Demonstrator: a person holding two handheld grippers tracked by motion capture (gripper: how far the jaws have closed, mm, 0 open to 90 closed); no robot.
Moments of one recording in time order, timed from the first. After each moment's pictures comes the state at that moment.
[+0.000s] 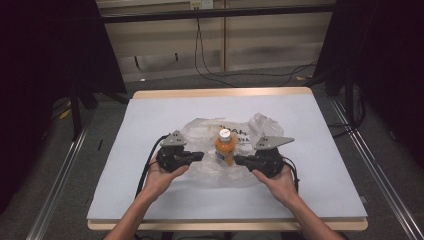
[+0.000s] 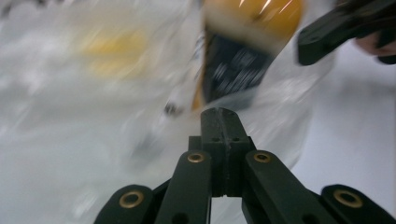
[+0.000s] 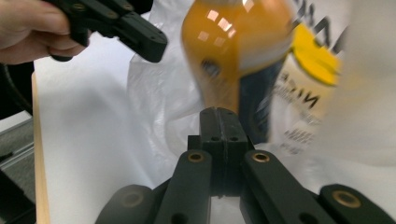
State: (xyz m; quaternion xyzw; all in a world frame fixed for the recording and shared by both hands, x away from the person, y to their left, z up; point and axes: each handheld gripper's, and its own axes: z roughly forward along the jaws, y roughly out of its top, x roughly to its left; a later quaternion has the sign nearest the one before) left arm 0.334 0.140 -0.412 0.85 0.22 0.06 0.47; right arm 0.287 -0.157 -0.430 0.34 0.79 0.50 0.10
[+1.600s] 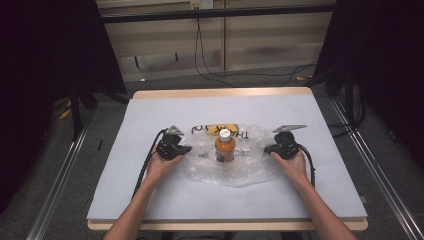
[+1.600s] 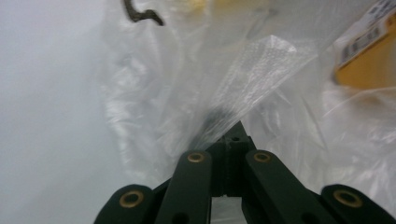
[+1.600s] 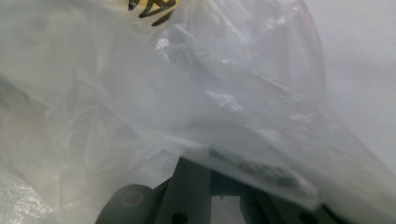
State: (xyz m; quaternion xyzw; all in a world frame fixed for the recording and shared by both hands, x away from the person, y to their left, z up) left arm 0.401 0.163 -0.480 0.87 0.33 0.07 0.37; right arm 0.359 -0.232 -0.493 0.48 0.77 0.41 0.10
